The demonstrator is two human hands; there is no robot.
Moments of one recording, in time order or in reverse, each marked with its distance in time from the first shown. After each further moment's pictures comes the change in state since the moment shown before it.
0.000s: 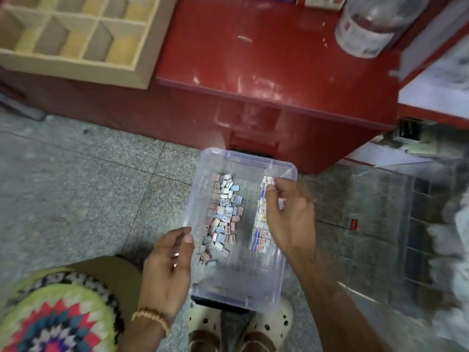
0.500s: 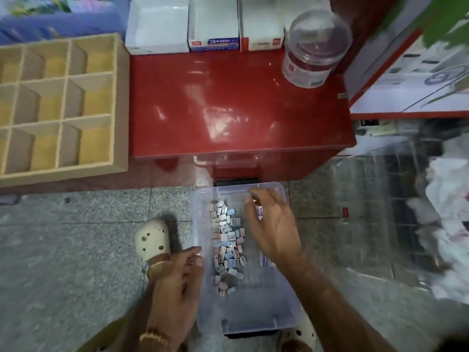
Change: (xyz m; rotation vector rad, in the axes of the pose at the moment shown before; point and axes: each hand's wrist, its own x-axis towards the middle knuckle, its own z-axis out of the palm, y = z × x) left_hand 0.077 0.065 -0.042 0.171 -0.348 0.133; right_hand 0.050 -0.072 -0.014 -0.009 -0.042 0.060
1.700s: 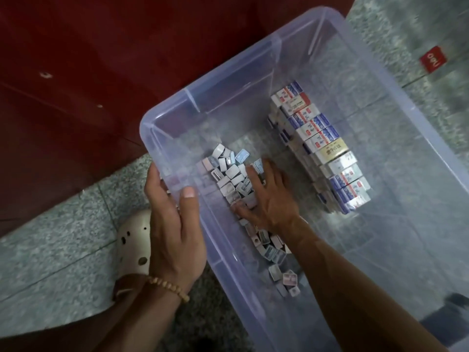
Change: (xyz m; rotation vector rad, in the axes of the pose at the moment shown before) left_hand 0.191 -0.220 0.096 -0.041 -0.103 0.446; right_hand -0.028 0.253 0.368 -0.357 -0.138 0.261
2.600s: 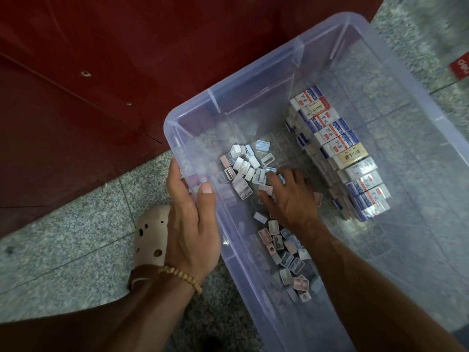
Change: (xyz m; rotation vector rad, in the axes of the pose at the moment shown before) left_hand 0.000 0.003 -0.002 0.107 -0.038 0.011; right_hand 0.005 0.008 0.000 -0.103 0.214 -0.019
